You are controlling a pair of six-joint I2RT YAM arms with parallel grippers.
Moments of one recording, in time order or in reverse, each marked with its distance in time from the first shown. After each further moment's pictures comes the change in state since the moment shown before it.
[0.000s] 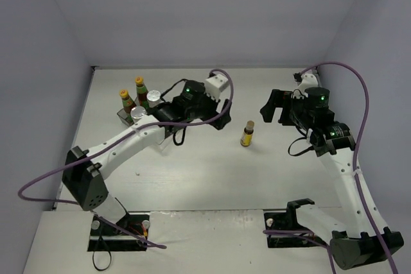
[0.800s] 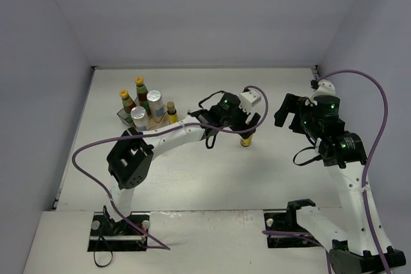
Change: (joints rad) left arm -0.139 0.399 0.152 0.199 -0.003 0.023; right arm -0.035 -0.097 0.027 -0.152 0.182 0.071
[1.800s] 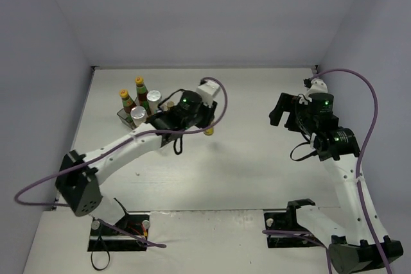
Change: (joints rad) left arm 0.089 -0.403 -0.294 -0.109 -0.227 -0.012; right arm -0.005 0.038 -0.036 0.049 -0.058 -0.008
